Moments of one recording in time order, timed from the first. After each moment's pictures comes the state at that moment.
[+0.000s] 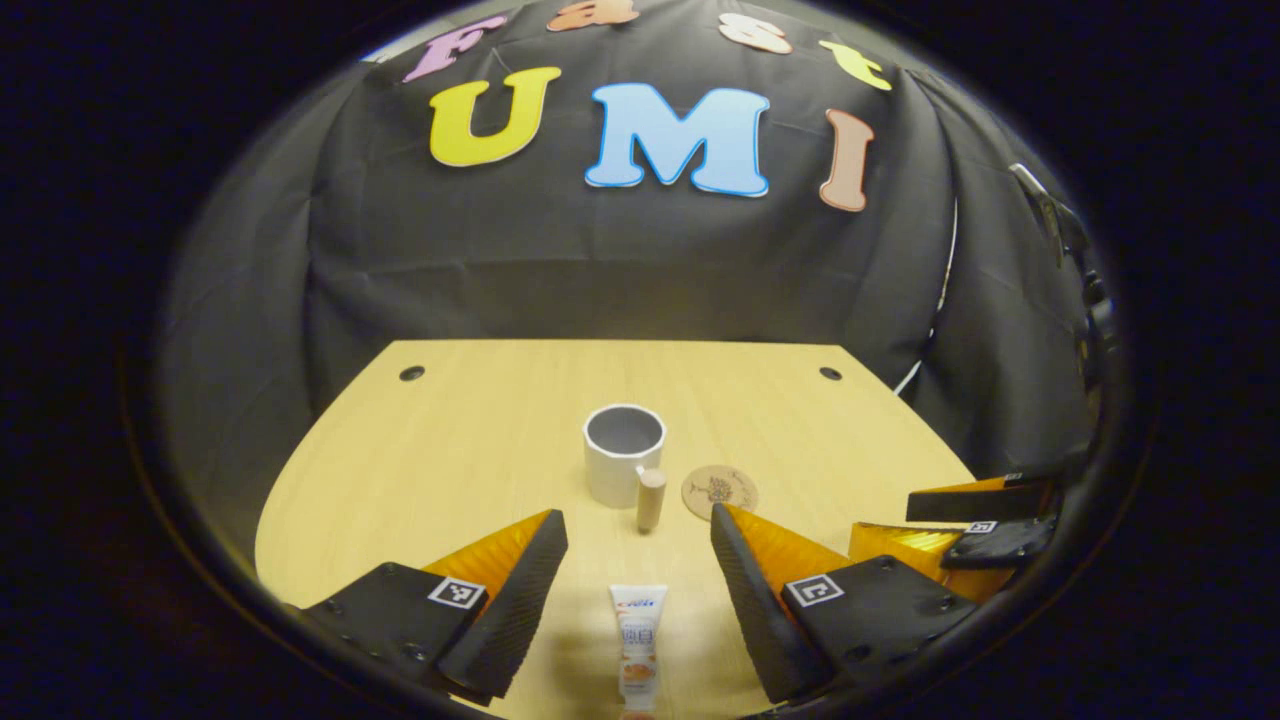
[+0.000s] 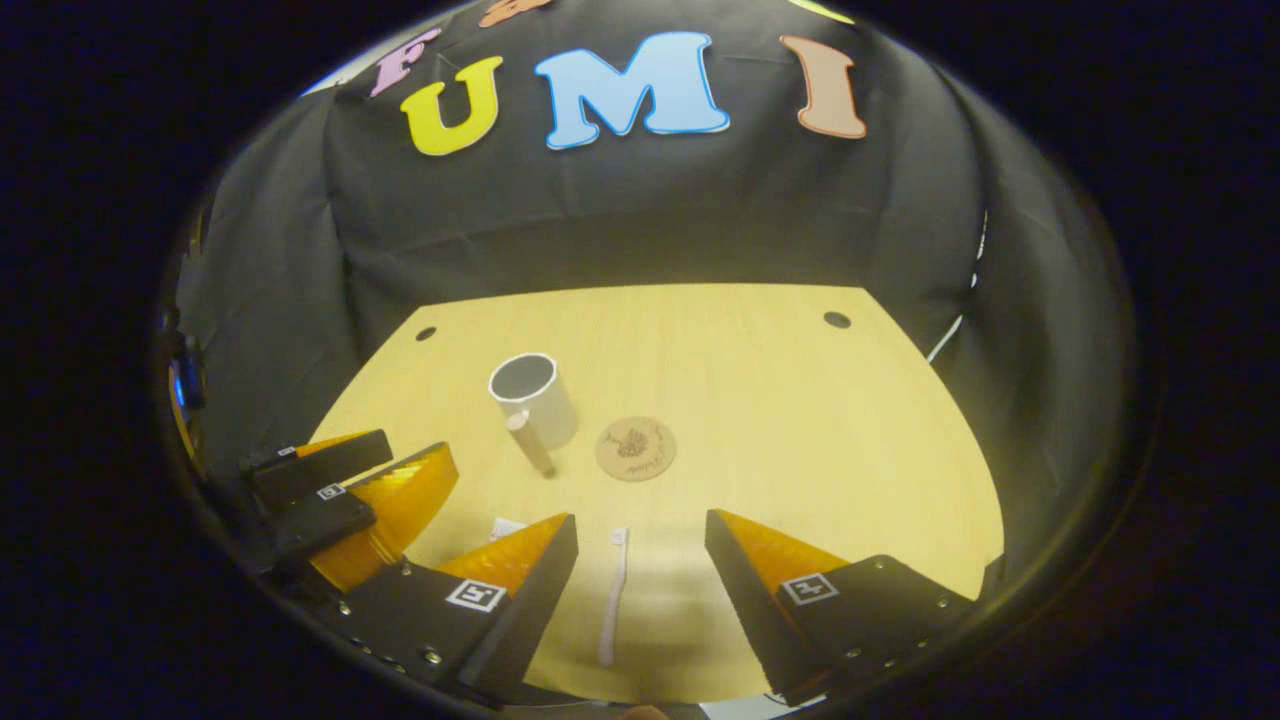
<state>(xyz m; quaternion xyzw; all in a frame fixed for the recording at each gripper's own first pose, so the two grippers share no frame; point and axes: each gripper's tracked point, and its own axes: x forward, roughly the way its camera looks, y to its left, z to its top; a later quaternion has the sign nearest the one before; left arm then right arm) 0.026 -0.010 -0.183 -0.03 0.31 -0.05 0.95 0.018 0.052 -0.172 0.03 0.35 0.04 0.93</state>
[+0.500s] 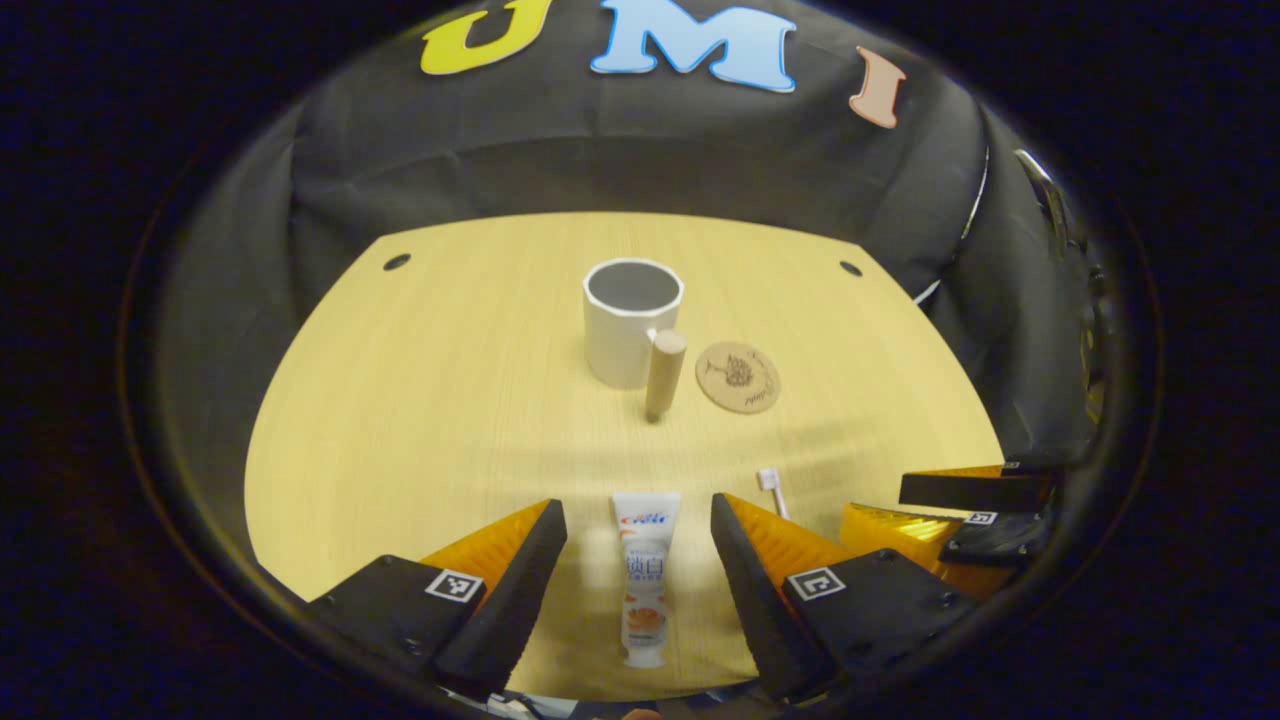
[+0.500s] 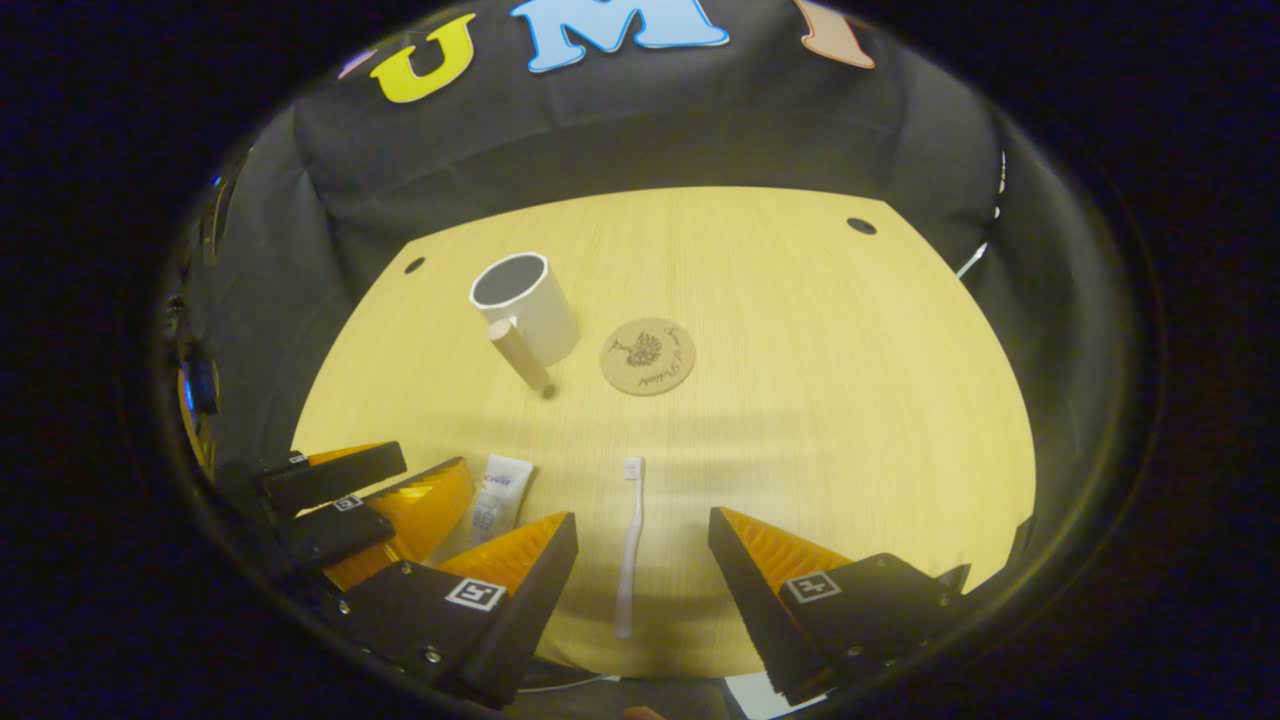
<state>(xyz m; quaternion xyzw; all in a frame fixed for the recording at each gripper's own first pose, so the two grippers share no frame) -0.014 -0.005 -0.272 -0.03 0.48 -0.05 0.87 0.001 0.067 -0.234 0.05 0.47 0.05 0.88</state>
